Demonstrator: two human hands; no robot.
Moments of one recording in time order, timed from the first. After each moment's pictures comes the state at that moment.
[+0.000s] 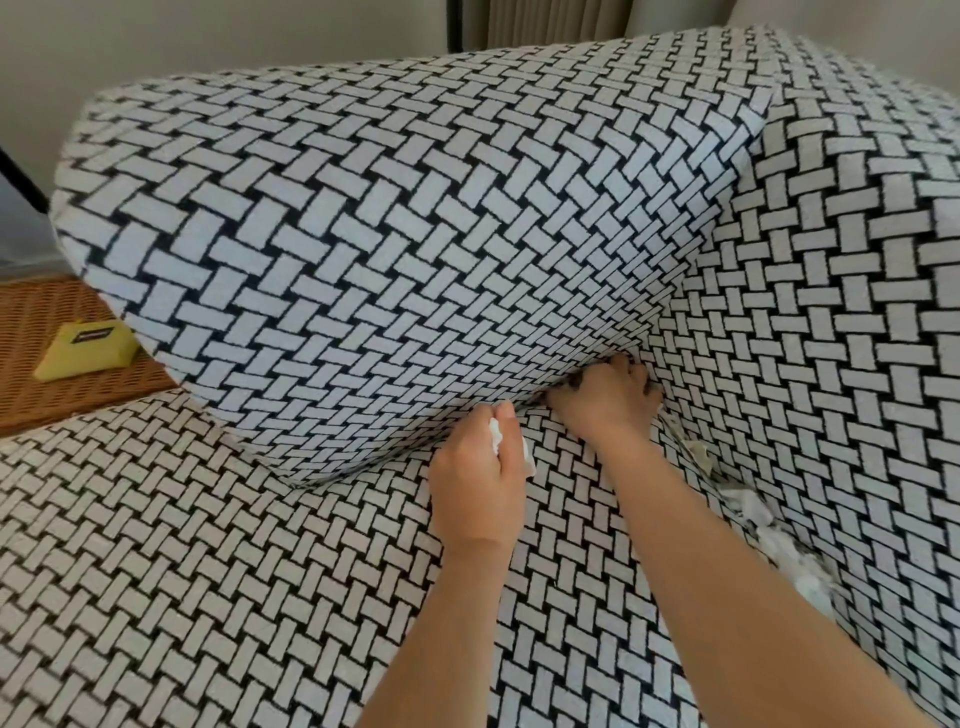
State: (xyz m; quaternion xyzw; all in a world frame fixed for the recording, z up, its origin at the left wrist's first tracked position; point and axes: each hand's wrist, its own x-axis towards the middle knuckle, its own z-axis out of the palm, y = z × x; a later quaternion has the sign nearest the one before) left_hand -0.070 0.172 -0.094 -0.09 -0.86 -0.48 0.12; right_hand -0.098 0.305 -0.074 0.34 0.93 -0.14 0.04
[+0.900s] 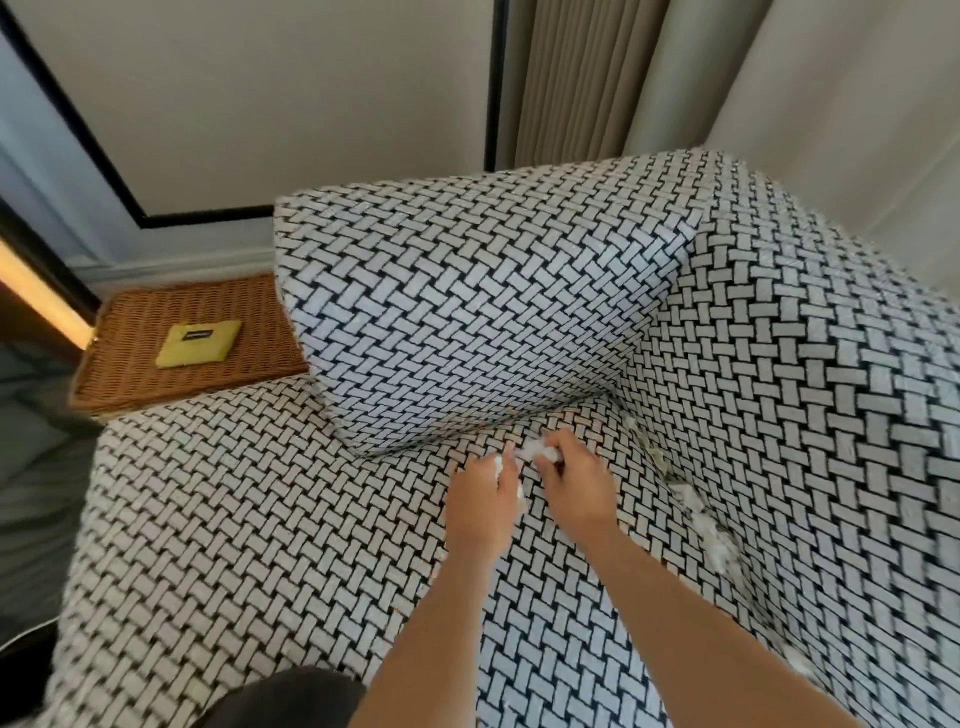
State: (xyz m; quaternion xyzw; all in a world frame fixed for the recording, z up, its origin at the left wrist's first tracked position) left_hand -0.028 0.146 -0.059 -0.06 -0.88 -0.46 -0.09; right_hand -0.012 0.259 -0.071 0.22 0.93 -0.28 -0.06
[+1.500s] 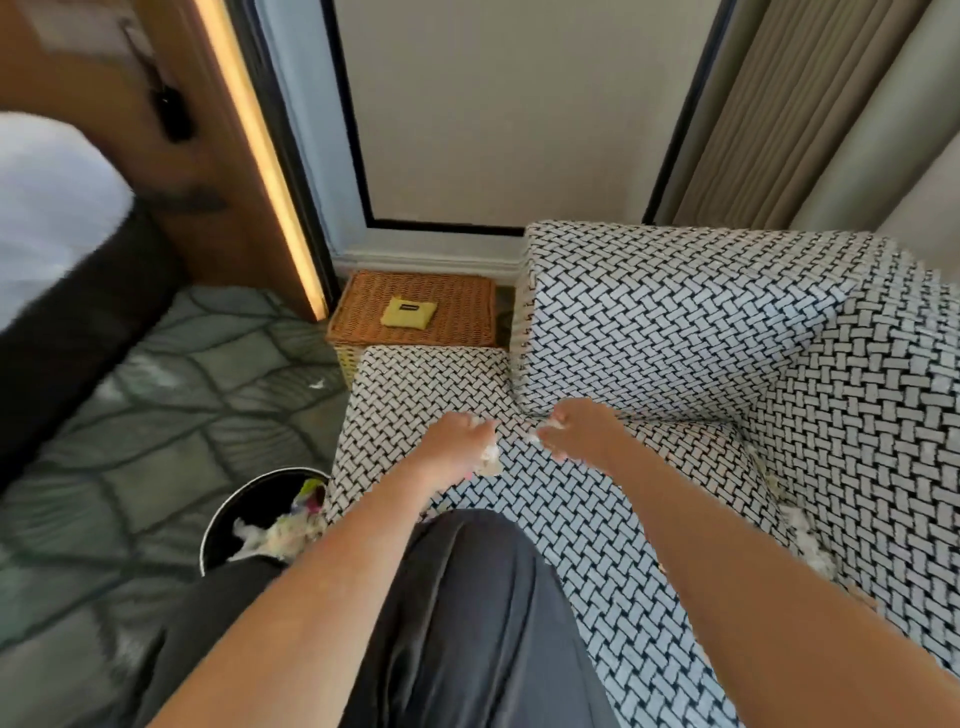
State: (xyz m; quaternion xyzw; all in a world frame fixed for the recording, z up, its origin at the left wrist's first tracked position) left_hand 0.029 -0.058 0.063 0.02 -0.90 -0.40 -0.19; right_hand 0.003 0.118 0.065 -0.04 0.95 -0.27 0.17
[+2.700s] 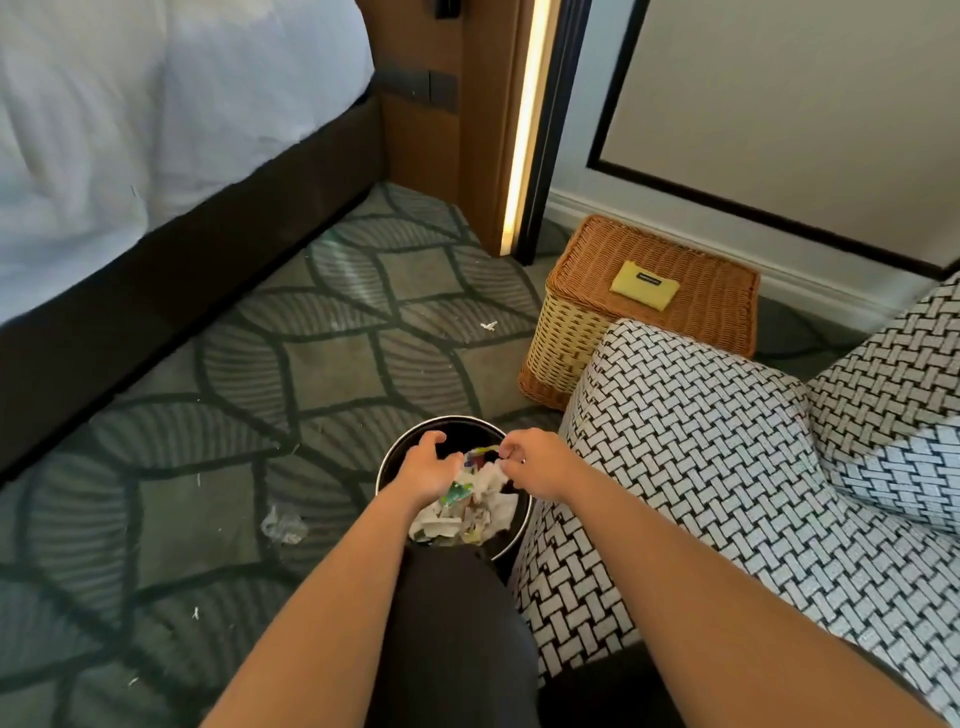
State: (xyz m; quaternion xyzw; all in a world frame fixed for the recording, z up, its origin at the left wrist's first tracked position) left_hand 0.048 -0.351 -0.104 0.35 -0.78 -0.50 -0.16; right_hand -0.020 -0.214 -0.062 -0.24 0.90 -0.17 0.32
